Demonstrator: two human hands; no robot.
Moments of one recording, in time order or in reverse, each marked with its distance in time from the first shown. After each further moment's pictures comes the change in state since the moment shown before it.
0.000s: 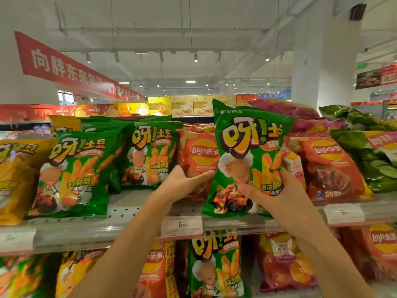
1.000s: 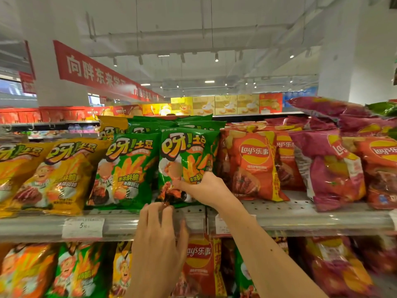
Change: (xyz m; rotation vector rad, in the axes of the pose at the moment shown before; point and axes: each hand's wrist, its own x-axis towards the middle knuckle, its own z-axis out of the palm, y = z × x) left_hand -0.119 -0.127 -0.062 0.855 0.734 0.448; right_hand 0.042 -0.055 0.223 -0.276 -0.451 0.190
